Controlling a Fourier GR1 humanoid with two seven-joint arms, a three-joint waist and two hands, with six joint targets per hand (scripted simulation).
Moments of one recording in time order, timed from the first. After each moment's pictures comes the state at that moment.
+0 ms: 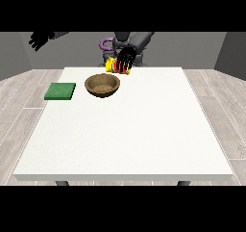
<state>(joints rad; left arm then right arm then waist) -0.86 0.01 -0.43 -0.55 -1.01 0.51 0.31 -0.19 -0.42 -0.42 -1.18 -0.41 0.39 -0.01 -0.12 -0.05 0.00</state>
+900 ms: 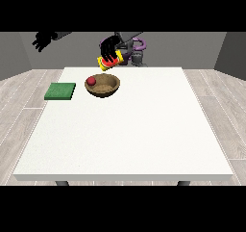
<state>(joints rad) -1.00 0.00 -0.76 -0.64 -1.31 0.05 0.62 -0.27 -0.37 -0.36 -1.11 -0.36 0.36 -0.03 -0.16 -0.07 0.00</state>
